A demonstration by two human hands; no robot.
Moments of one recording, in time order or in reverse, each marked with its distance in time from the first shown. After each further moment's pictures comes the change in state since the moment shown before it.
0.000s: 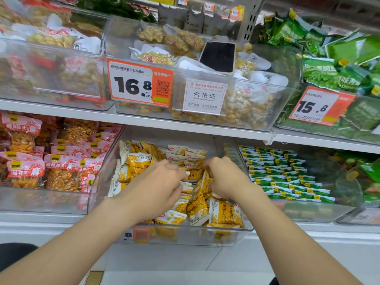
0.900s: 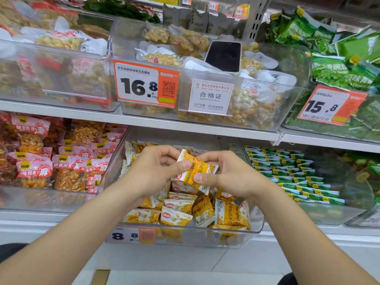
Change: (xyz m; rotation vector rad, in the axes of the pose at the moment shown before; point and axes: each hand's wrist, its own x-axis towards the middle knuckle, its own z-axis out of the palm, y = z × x) left_hand 0.012 -0.001 -0.023 -1.072 0.148 -0.535; right_hand -0.034 -0.014 -0.041 1.008 -0.171 -0.159
